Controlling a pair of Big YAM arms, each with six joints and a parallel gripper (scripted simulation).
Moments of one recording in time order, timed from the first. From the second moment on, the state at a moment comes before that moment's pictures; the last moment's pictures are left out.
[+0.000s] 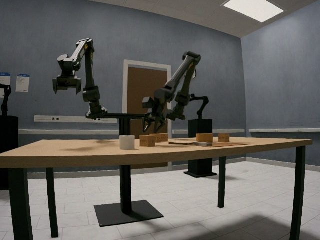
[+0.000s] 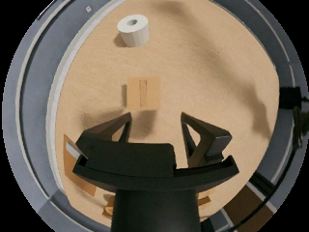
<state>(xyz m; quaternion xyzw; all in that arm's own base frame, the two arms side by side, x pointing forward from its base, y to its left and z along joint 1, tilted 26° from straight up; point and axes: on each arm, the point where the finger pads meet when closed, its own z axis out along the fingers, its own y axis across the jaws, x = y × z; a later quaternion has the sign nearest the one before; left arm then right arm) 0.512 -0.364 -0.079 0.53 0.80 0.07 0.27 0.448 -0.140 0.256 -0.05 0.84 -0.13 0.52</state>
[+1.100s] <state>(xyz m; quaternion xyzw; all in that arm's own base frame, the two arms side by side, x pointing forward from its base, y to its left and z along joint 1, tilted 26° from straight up) 0.559 -0.368 -0.075 0.52 0.80 0.07 0.29 0.448 -0.140 0.256 -0.05 0.84 -0.13 0.52</state>
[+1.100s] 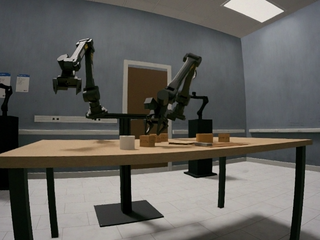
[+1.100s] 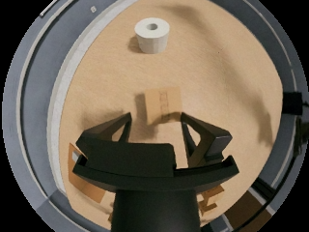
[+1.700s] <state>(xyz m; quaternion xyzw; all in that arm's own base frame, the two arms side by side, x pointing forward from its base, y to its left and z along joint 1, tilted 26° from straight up) 0.576 -0.383 -0.074 0.52 0.79 0.07 0.31 0.448 -0.140 0.256 -0.05 0.84 -0.13 0.52</state>
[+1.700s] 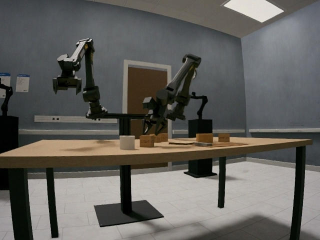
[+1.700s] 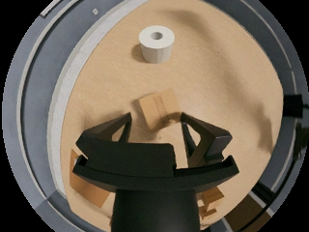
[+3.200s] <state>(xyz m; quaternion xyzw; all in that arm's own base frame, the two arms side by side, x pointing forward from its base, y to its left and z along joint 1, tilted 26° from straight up) 0.597 -0.399 -0.053 0.43 0.86 0.09 0.25 0.448 -0.140 0.256 -0.05 0.84 -0.13 0.52</state>
